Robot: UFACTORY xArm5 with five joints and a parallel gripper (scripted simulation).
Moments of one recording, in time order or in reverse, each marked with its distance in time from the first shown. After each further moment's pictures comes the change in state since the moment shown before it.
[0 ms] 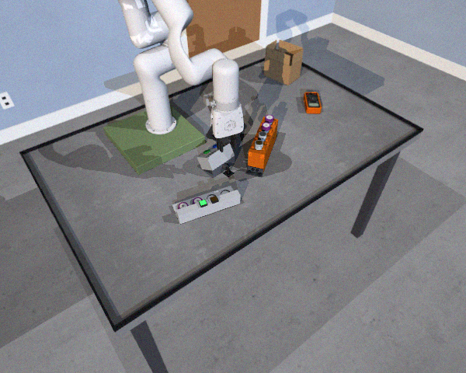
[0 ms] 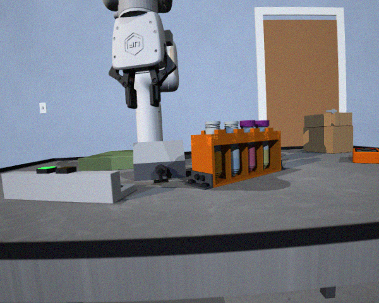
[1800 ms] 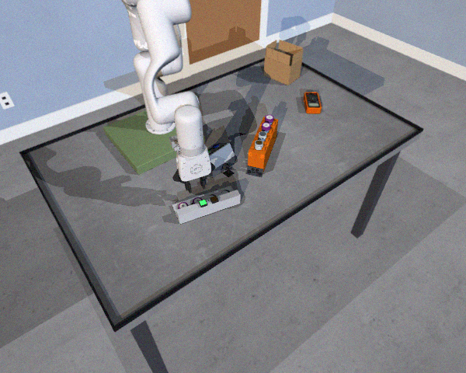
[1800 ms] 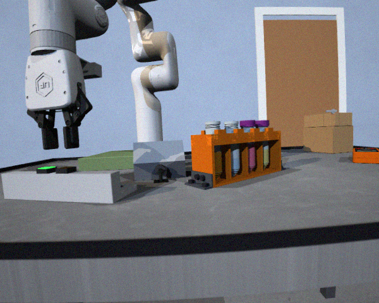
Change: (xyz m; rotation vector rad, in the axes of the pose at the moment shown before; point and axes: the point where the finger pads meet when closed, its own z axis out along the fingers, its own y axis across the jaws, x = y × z) arm -0.067 -0.141 0.072 0.000 0.003 -0.004
